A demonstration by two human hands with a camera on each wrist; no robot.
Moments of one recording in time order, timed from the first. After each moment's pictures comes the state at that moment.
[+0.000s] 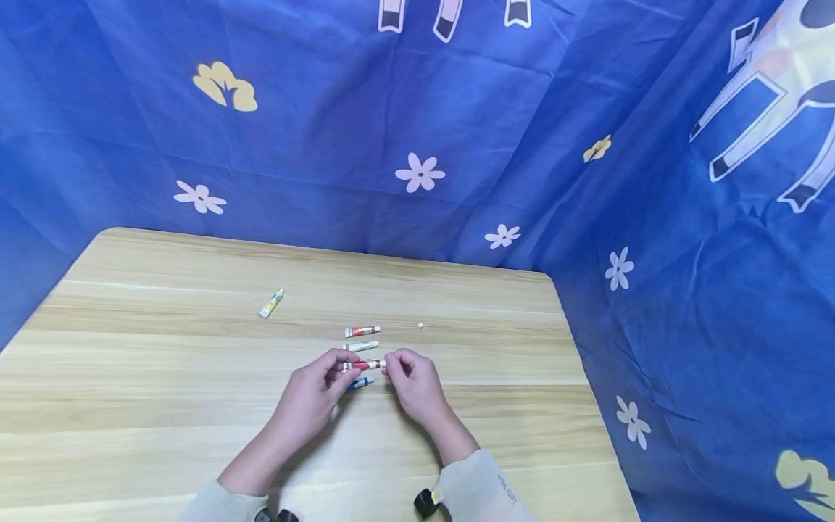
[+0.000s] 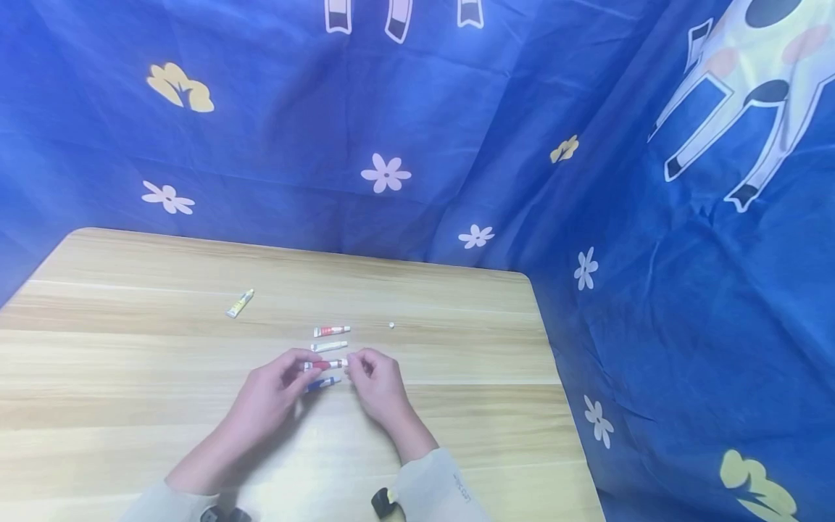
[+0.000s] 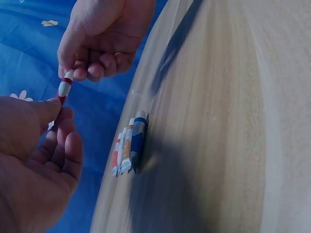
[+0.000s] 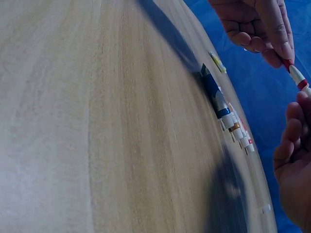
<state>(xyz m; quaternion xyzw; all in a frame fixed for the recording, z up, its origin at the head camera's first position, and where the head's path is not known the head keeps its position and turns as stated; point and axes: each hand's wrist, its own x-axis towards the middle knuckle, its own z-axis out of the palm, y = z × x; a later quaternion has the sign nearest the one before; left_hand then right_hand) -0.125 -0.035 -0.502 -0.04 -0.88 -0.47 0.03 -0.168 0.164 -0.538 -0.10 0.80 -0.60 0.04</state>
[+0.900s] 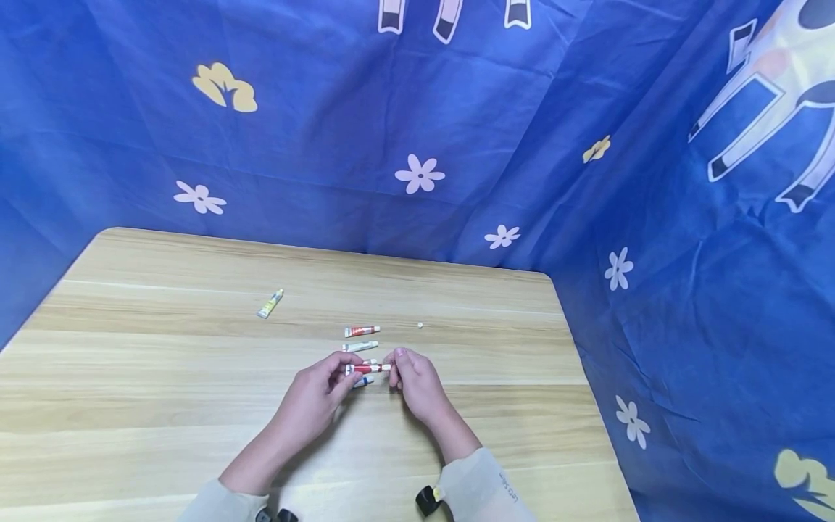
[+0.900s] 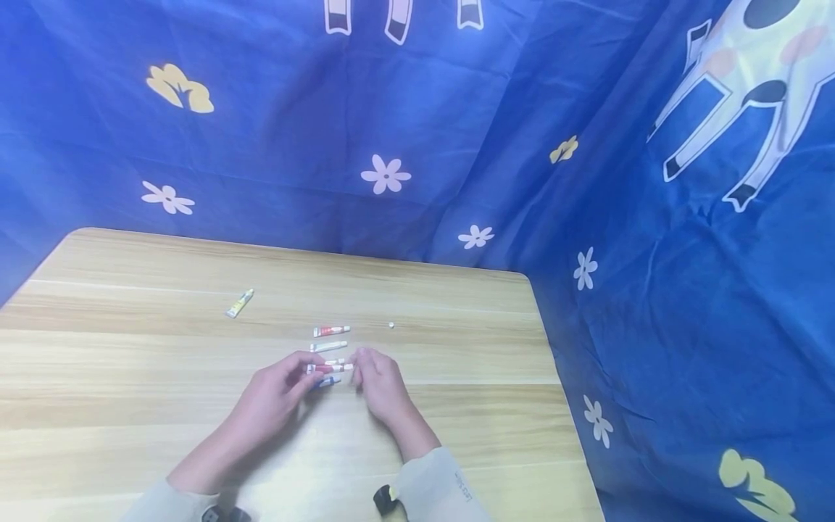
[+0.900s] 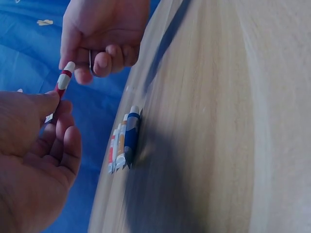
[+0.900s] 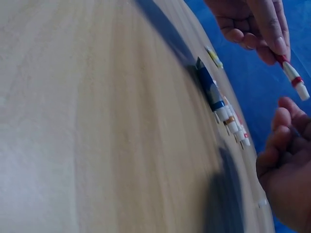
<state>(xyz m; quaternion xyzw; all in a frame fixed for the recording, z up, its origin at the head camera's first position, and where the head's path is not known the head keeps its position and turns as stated) -0.125 -0.035 -0.507 -0.07 -0.89 -0.45 0.04 -0.169 0.170 -0.535 -0.10 0.79 -0.59 0.10</state>
